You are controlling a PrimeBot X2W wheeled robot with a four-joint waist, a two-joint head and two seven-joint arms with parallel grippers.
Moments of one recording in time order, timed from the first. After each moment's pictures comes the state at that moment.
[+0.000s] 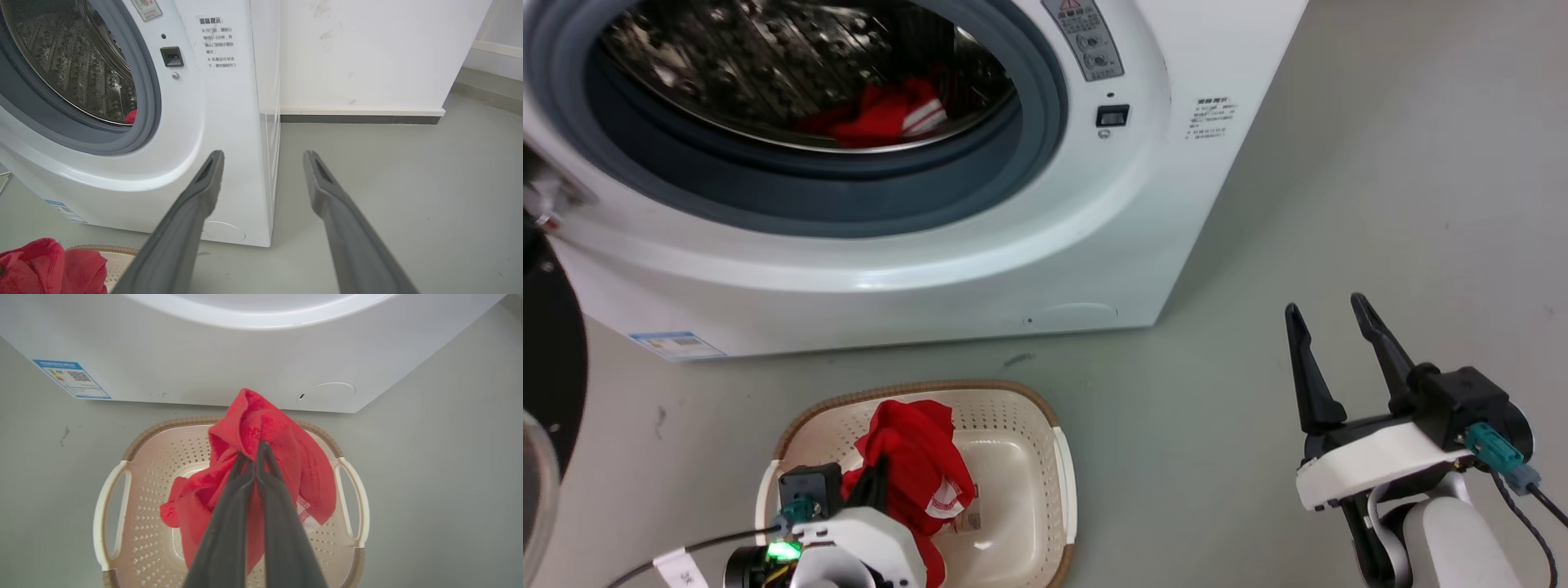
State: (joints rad) left arm -0.21 0.08 -0.12 0.70 -0.29 -0.03 -0.23; right arm -0.17 -0.05 0.05 0.17 0.10 0.13 -0.21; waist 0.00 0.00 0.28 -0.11
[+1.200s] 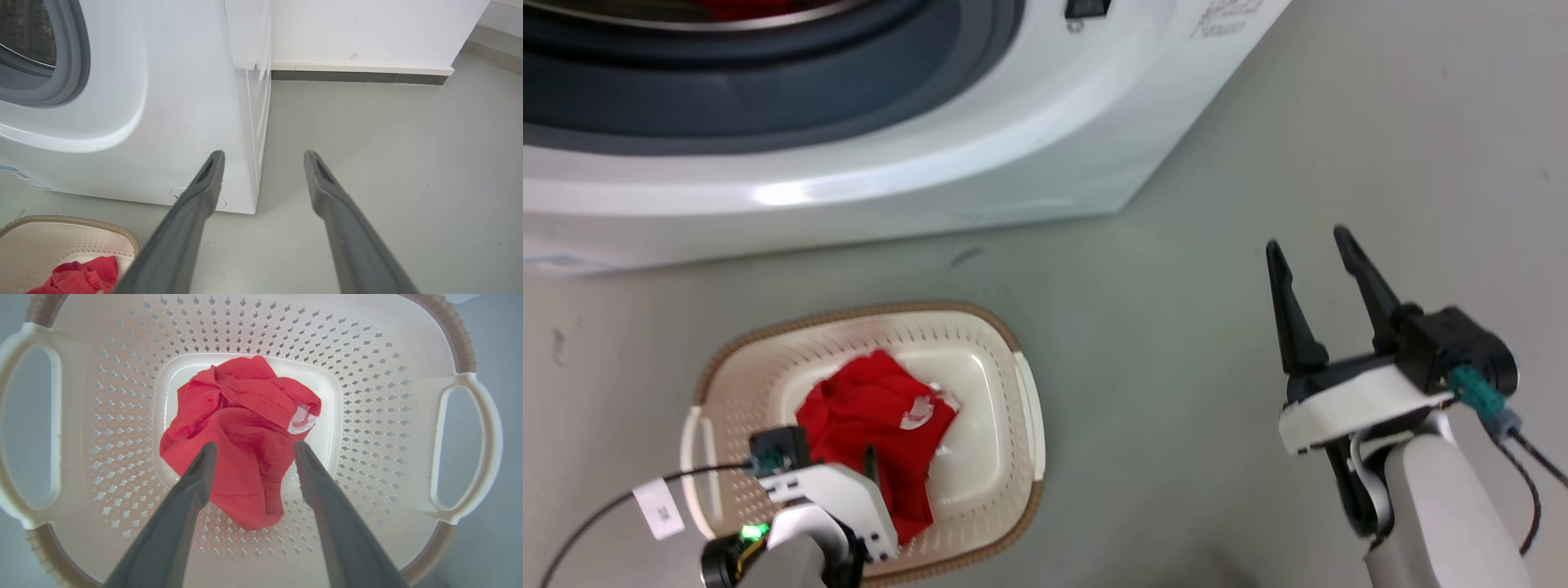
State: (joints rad) left arm -0.56 0.10 -0.08 1.28 -0.38 -0.04 -0.25; right arm -0.33 -0.05 0.09 0.27 0.09 0.13 -0.26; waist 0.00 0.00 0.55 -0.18
